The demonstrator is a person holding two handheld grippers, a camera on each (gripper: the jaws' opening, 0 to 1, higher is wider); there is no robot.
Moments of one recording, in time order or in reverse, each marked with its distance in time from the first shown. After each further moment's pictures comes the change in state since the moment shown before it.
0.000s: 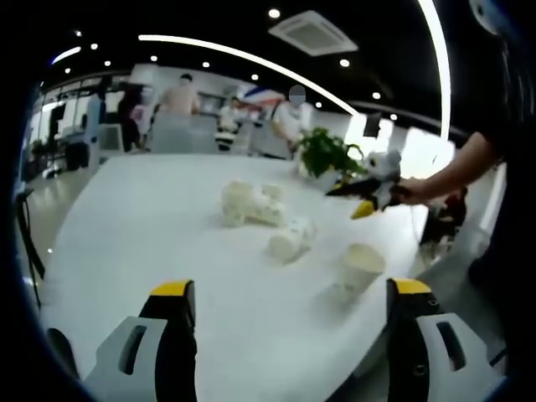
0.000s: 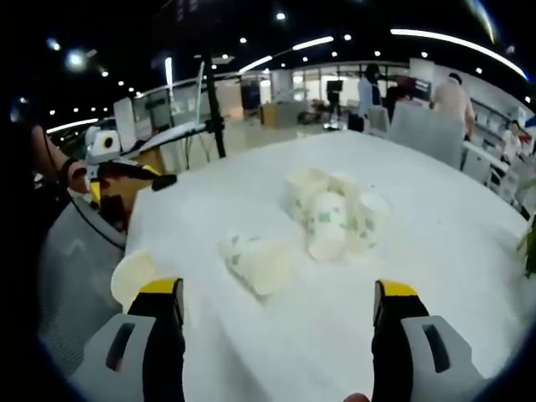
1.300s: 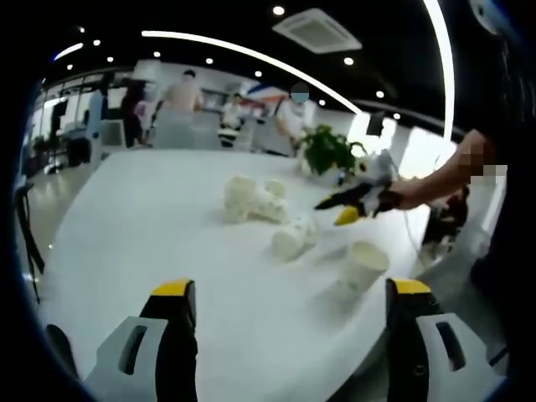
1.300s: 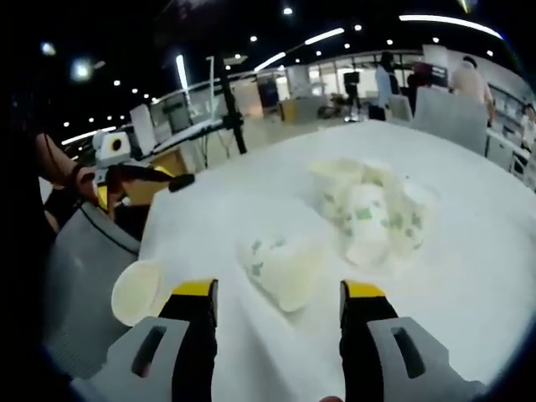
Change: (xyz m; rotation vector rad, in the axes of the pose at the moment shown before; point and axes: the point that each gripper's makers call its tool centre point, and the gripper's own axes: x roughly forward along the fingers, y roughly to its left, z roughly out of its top) left arm 0.002 0.003 -0.004 -0.011 0.012 0.008; right arm 0.042 0.028 -0.002 0.041 0.011 0.148
